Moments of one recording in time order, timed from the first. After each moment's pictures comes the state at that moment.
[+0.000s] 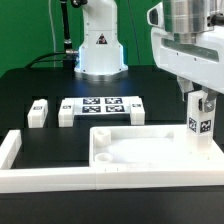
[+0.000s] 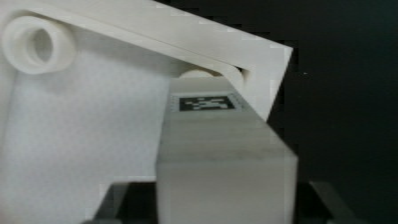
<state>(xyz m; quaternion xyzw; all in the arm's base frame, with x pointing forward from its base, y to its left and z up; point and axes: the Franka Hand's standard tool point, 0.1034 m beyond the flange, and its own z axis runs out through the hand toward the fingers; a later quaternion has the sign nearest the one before) 0.658 0.092 0.122 -0.80 0.60 0.03 0.06</state>
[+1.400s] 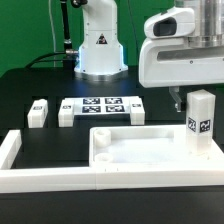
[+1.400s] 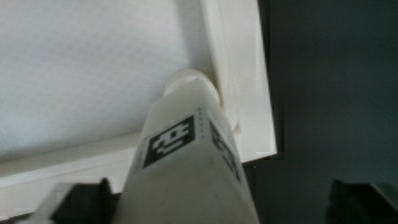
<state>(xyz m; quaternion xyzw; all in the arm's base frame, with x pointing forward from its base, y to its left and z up) 0.653 0.107 0.115 -0.99 0.12 -0.01 0.05</state>
